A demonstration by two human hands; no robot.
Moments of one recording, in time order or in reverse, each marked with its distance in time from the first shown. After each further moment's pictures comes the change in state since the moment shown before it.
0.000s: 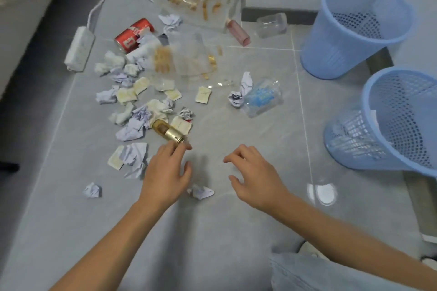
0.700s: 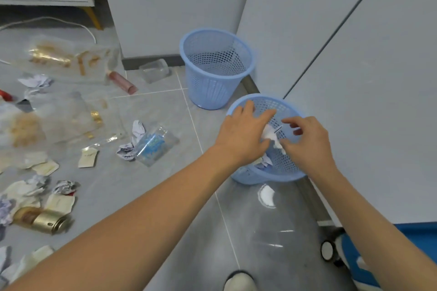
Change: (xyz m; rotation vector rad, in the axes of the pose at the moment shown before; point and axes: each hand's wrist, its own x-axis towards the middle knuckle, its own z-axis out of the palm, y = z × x) left_hand 0.153 0.398 0.042 -0.007 -0.152 0.719; right_hand -0.106 0.195 -0.244 -0.047 0.649 0.722
